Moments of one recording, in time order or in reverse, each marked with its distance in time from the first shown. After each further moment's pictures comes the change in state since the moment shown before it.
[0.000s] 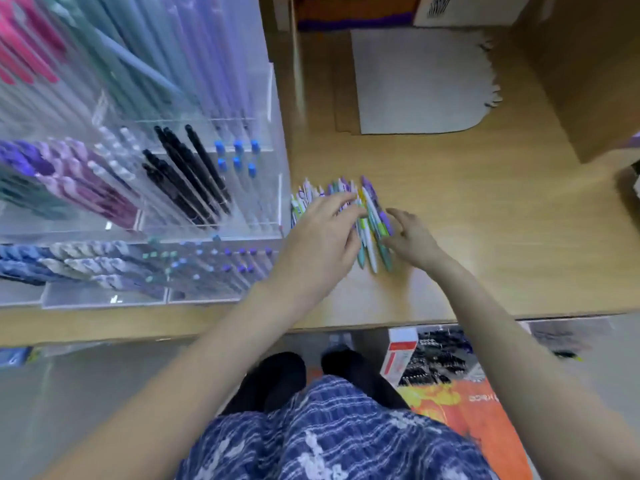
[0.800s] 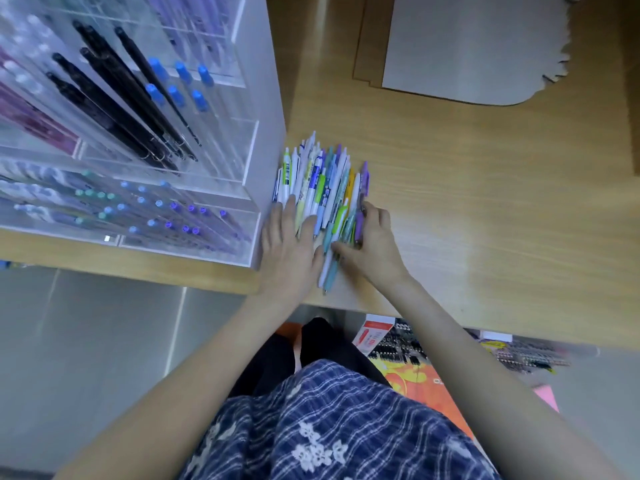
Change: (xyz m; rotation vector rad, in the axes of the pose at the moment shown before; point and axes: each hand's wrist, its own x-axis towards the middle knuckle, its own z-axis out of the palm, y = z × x) left_hand -0.042 -0.031 0.110 0.194 -0.118 -0.492; right_hand -0.013 0.002 0.043 0.163 -0.060 -0.195
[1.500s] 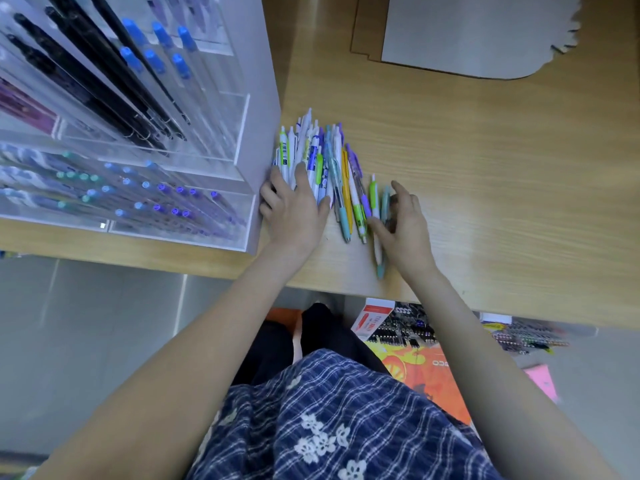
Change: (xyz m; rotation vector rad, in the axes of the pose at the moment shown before) left_hand 0.045 0.023 -0.004 -0.058 -0.064 -0.386; right_hand -0.007 0.032 -0.021 -0.081 0.197 0.017
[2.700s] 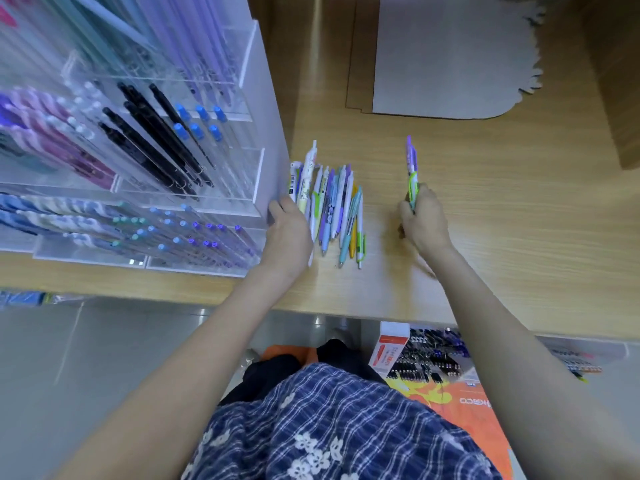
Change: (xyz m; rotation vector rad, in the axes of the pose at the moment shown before) left_hand -0.005 -0.012 -0.044 0.100 0.005 0.094; right_hand 0.037 -0.028 -0.039 0.048 0.093 0.171
